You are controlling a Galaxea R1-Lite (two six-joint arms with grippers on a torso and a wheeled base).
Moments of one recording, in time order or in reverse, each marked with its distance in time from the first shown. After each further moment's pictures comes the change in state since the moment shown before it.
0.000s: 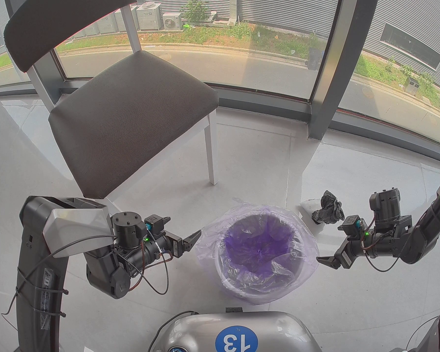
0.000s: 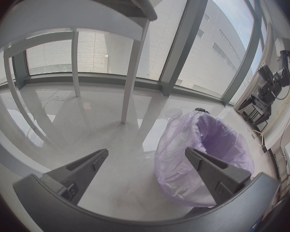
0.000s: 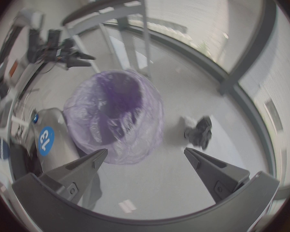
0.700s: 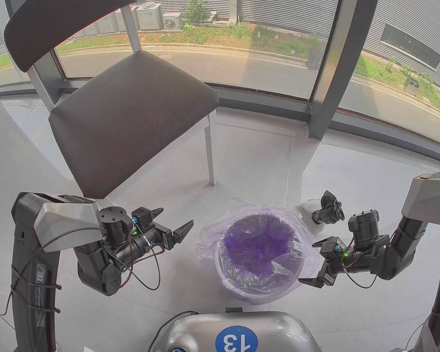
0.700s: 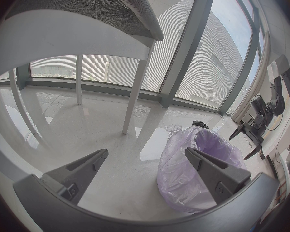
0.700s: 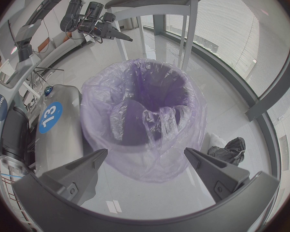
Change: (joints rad) left arm 0.058 -0.029 0.013 -0.060 -0.071 -0.034; right arm 0.051 0.258 -0.038 -0.135 0.105 -0.122
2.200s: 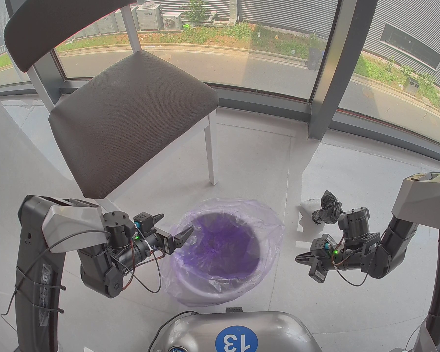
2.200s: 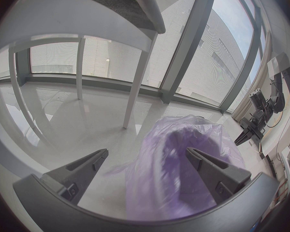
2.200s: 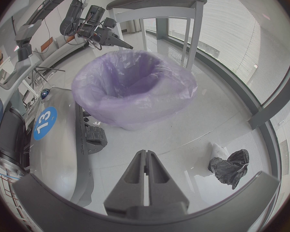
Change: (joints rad) left arm 0.003 0.055 -0.013 0.000 -0.001 0.002; right arm 0.033 0.026 -0.057 -0.006 0.003 0.011
